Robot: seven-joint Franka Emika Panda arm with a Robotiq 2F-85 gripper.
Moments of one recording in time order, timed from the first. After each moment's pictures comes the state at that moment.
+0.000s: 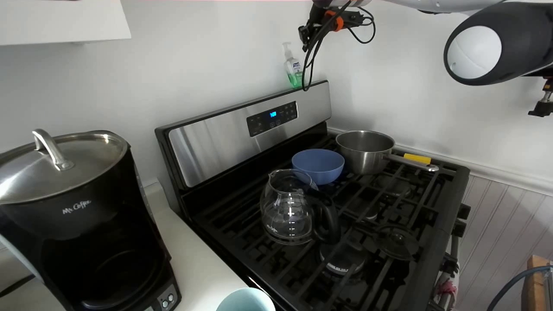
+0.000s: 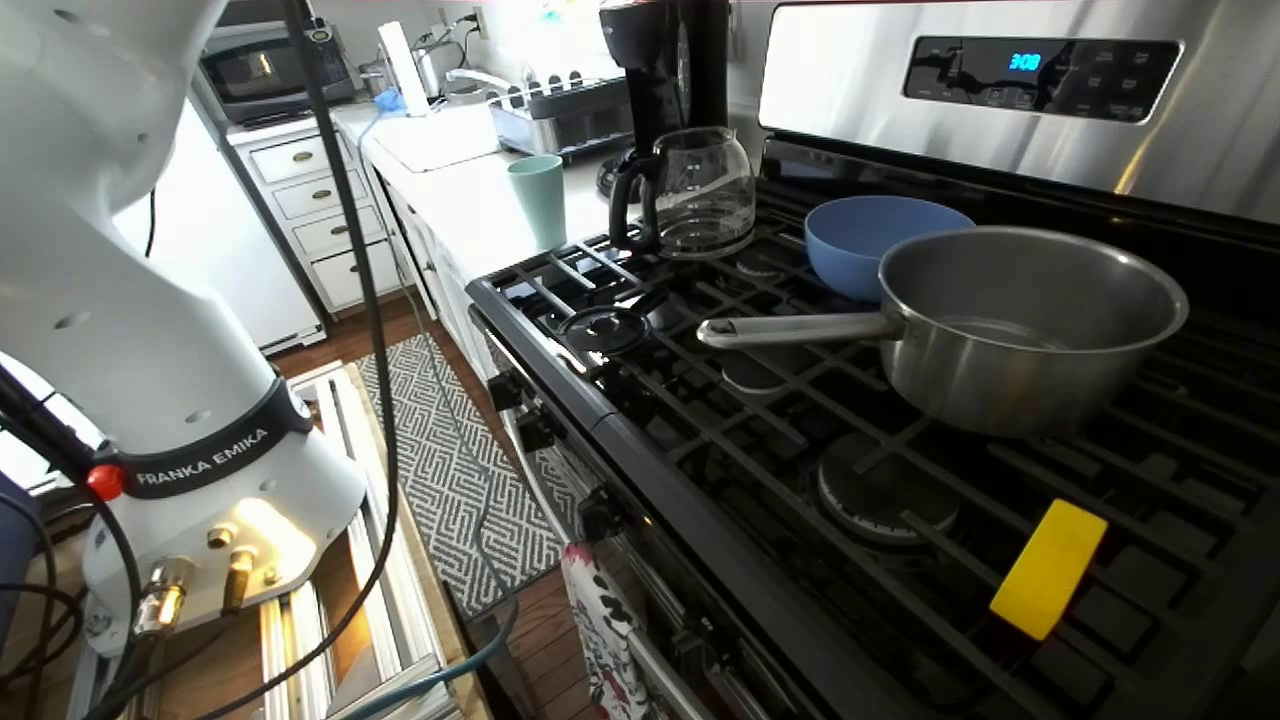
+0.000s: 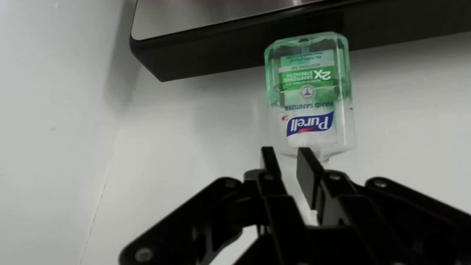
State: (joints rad) arm -0.34 0.90 -0.20 -0.54 0.17 2.16 -0.15
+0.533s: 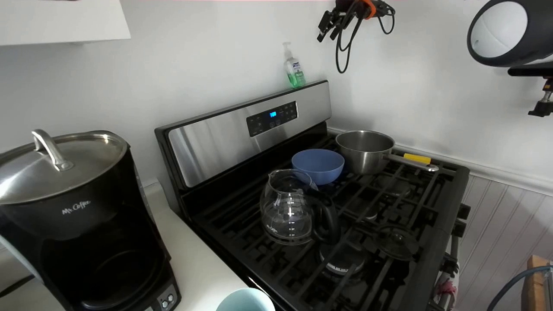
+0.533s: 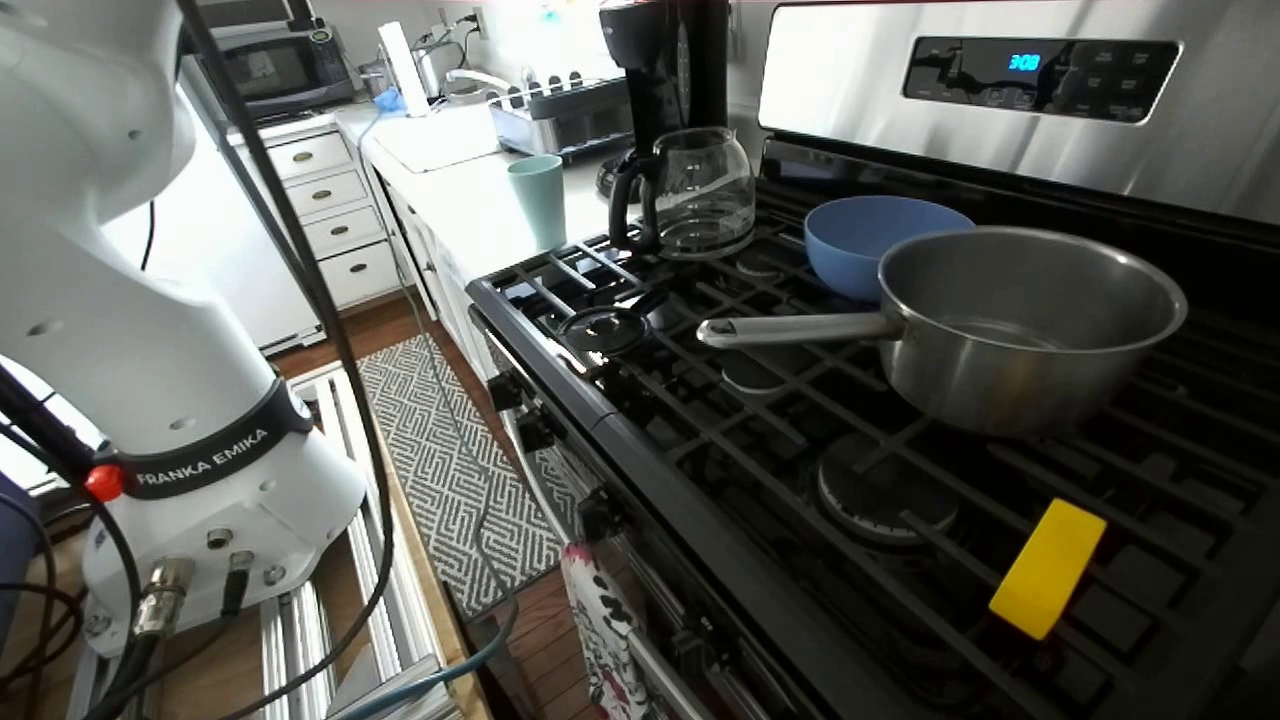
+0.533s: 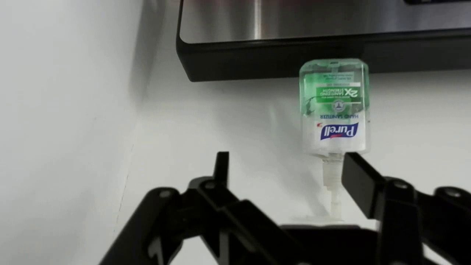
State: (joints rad) arm -0.52 0.84 -0.08 -0.55 0.31 2.04 -0.48
